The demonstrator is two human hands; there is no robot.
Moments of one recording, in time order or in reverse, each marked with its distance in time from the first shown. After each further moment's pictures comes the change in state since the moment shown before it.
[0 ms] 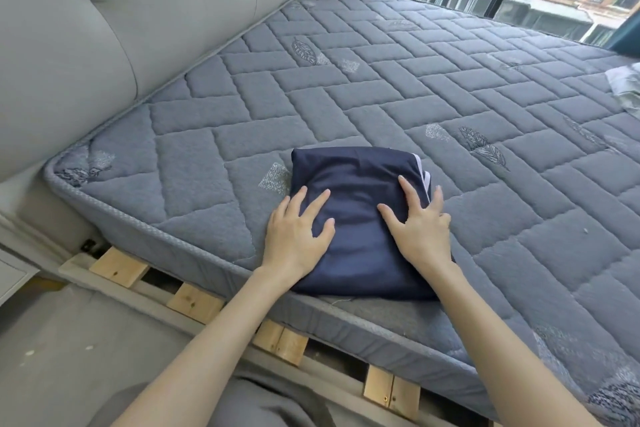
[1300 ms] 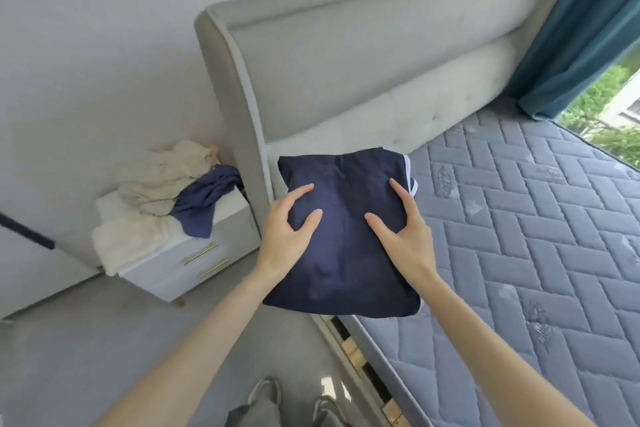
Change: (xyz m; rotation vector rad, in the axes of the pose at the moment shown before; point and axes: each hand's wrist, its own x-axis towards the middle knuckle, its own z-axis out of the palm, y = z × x) left_hand -0.071 0.158 -0.543 -0.545 0.535 -0.462; right_hand -0.095 -0.388 -0.392 0.719 -0.516 -0.444
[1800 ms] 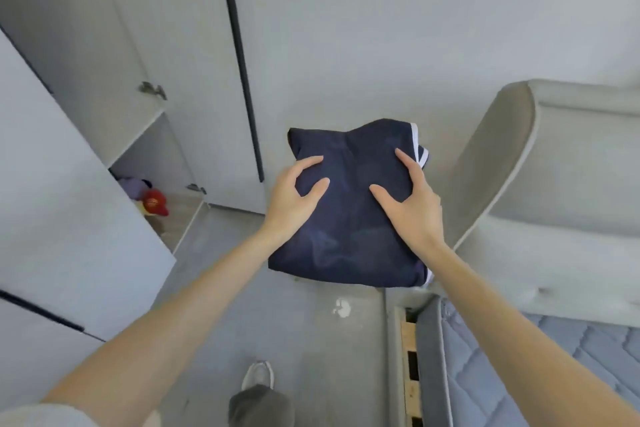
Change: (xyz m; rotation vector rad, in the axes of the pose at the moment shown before) left_hand -0.071 -0.028 -0.276 0.099 0.719 -0.096; right_hand -0.016 -0.180 0.258 -0.060 -0.590 -0.500
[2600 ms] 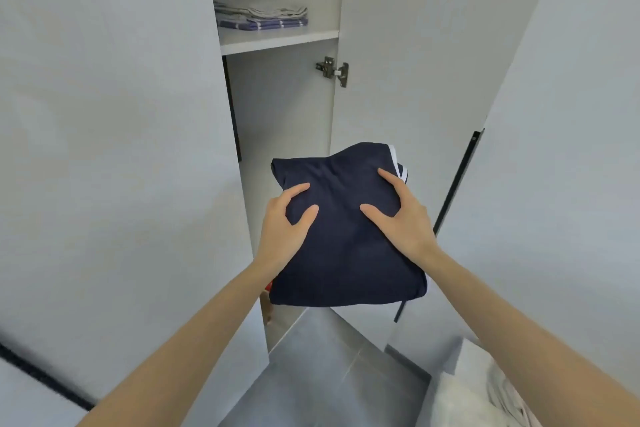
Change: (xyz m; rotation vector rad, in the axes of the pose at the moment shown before) left_hand 0.270 -0.126 -0.394 0.182 0.599 -0.124; right_hand 0.300 -0.266 0.425 0.124 -0.529 -0.416
